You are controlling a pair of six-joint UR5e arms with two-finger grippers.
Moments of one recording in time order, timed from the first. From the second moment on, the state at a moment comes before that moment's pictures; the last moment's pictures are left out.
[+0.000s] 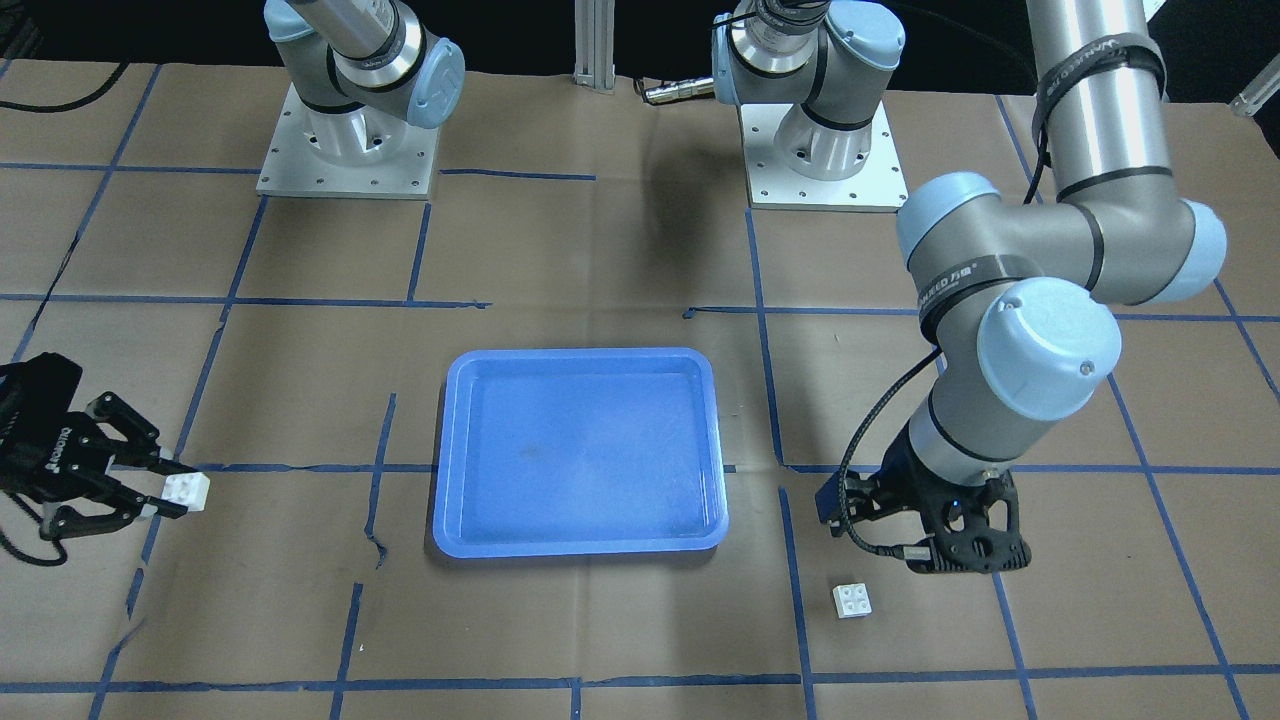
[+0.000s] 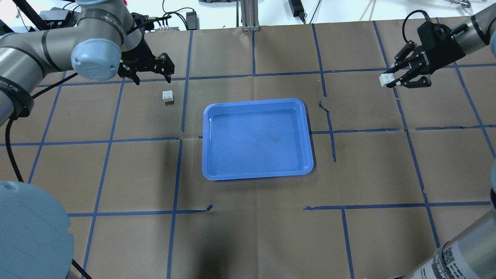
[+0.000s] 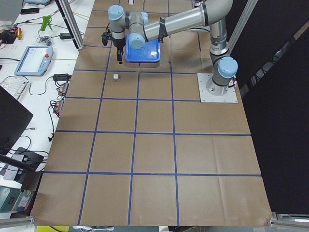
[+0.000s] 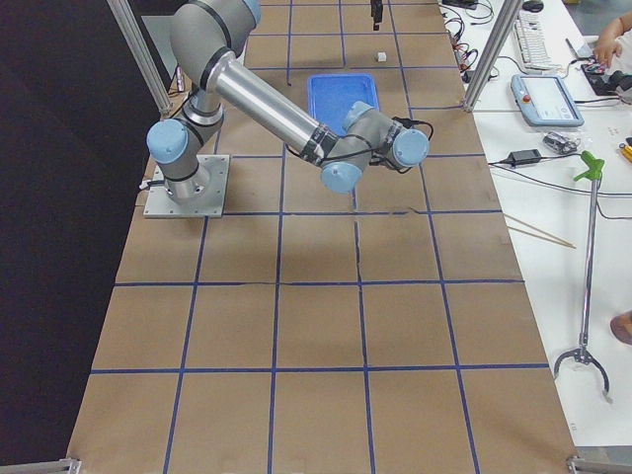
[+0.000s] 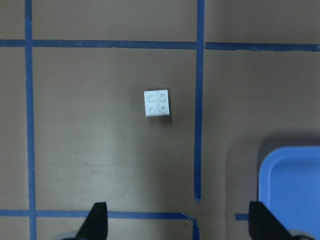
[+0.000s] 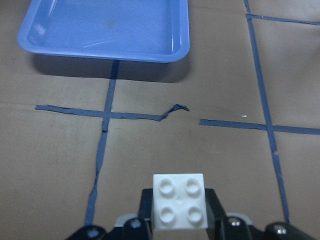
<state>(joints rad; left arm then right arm) -1.50 -2.05 -1.51 -1.05 1.57 0.05 1.11 -1.17 1.57 -1.69 -0.99 -2.22</state>
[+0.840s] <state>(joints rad) -1.47 -2.25 -1.53 -0.82 1.57 0.06 1.12 -1.33 1.82 -1.73 -0.91 -2.23</state>
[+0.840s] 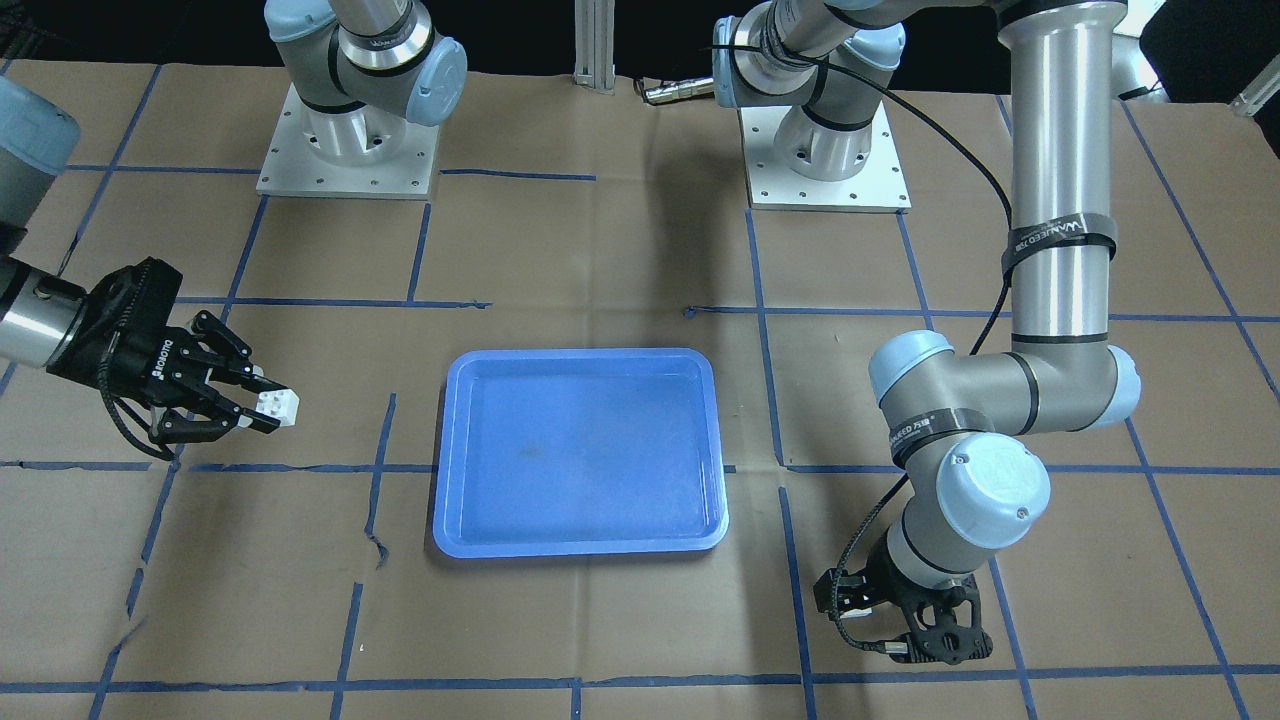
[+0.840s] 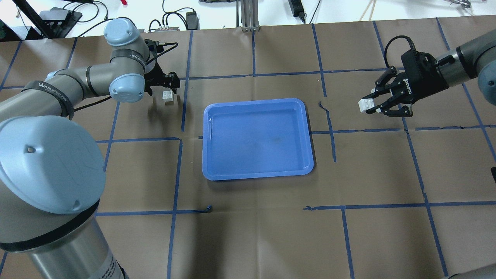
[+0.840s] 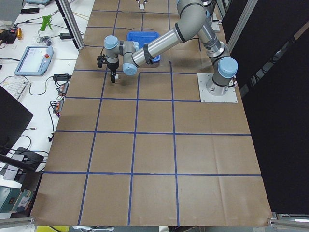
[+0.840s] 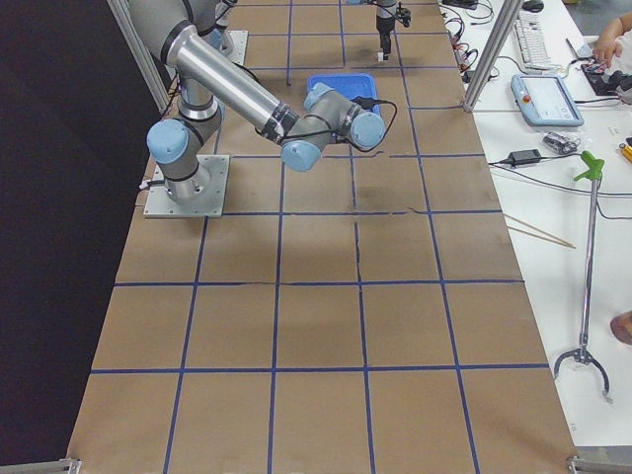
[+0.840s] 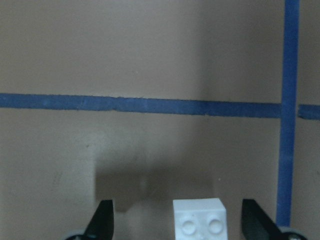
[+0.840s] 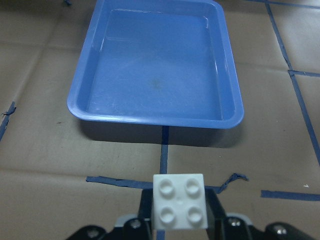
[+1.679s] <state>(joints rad) -1.56 -2.17 -1.55 -0.85 1.54 0.18 1.12 -1.33 1.84 -1.74 -0.91 -2.23</state>
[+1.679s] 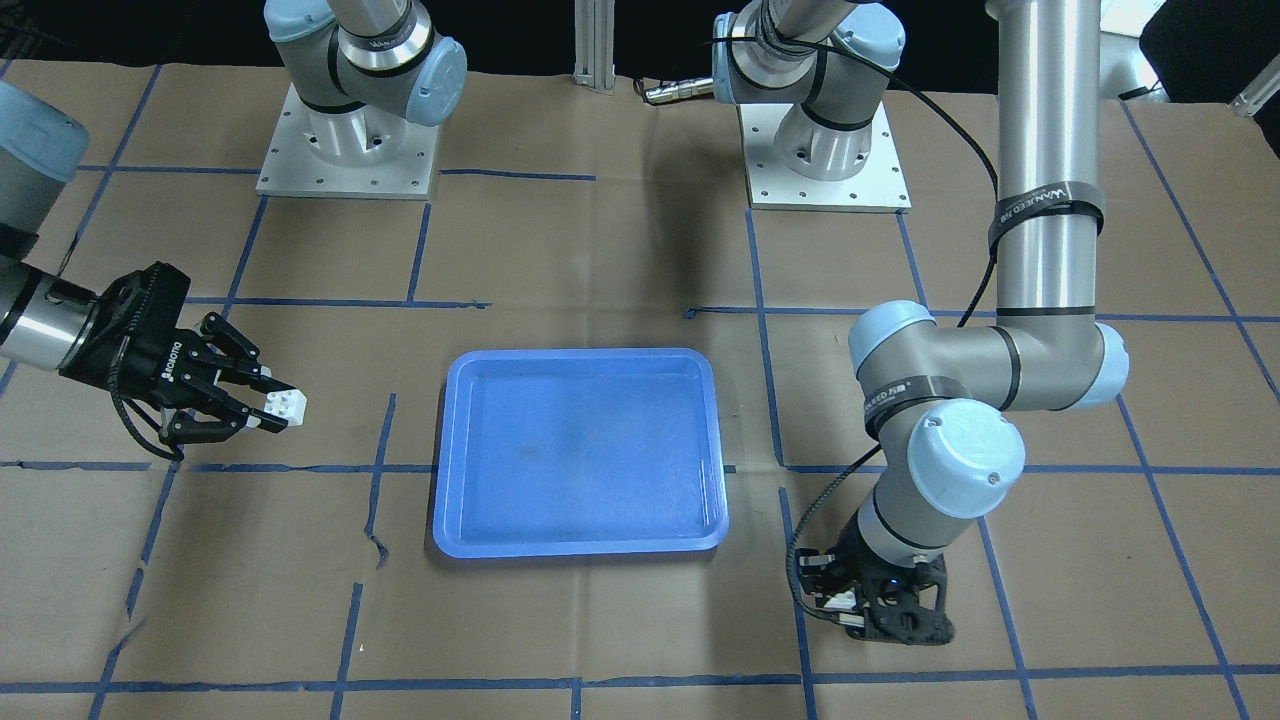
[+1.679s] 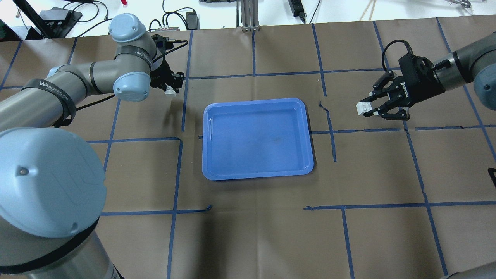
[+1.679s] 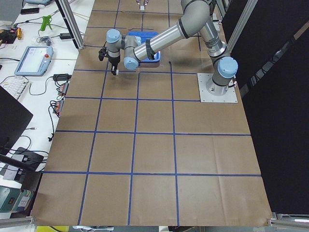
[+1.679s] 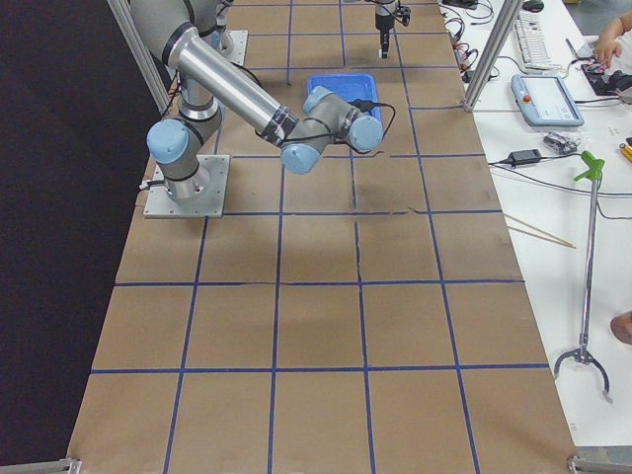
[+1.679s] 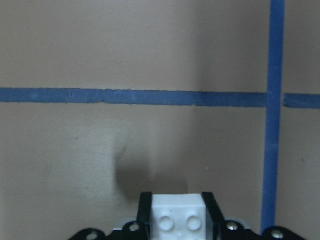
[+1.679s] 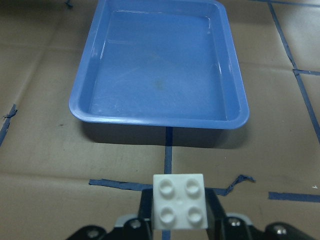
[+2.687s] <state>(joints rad) -1.94 -2.04 -1.72 -0.90 1.53 1.01 1.12 -1.32 1.84 -1.74 -0.91 -2.23</state>
